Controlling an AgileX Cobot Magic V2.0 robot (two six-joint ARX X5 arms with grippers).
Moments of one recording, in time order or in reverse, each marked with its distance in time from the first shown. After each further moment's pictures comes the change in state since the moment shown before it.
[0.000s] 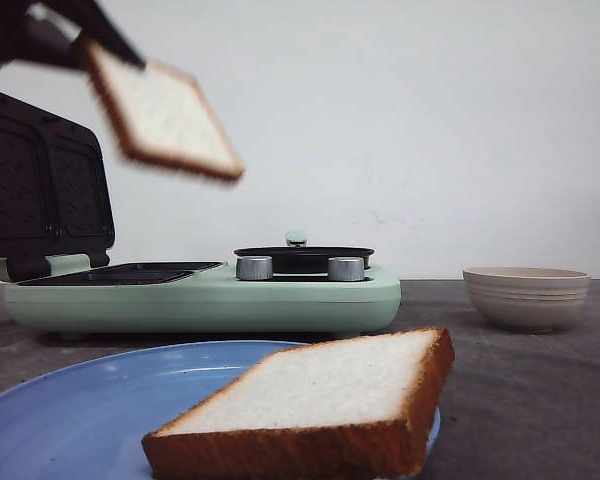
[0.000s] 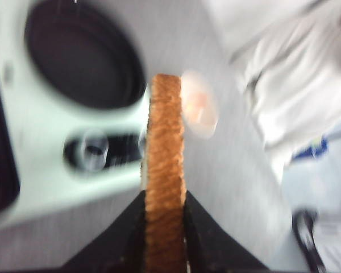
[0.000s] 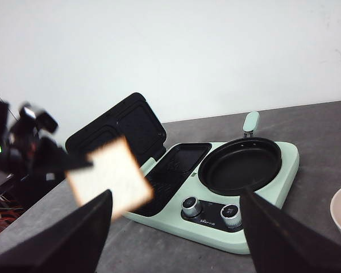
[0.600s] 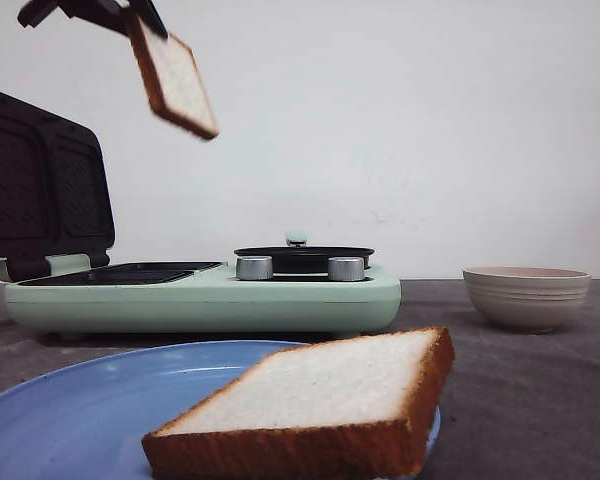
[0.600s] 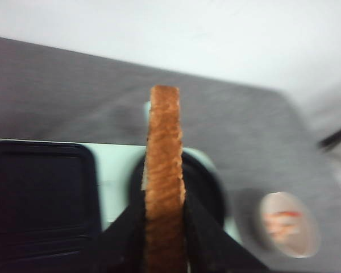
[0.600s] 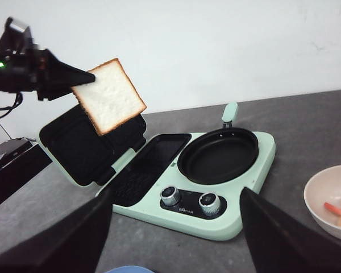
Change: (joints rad) left arm -0.068 0.336 0.514 -0.175 -0.468 0.125; right arm 0.000 0.000 0.000 -0.062 0.038 -0.049
